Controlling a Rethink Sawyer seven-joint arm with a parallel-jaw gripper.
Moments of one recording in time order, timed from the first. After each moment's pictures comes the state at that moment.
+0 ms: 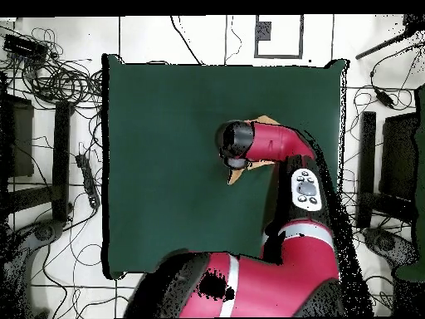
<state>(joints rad) -0.22 -0.28 -0.03 1.20 -0.16 0.81 1.70</state>
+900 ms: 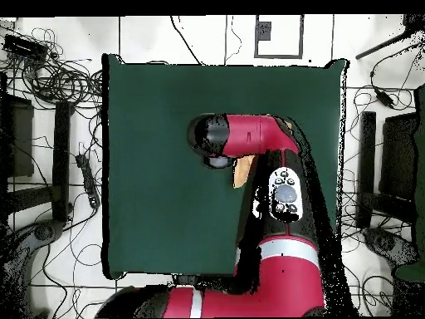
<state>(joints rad) -0.13 -0.43 -0.01 1.25 -0.22 0.91 1.70</state>
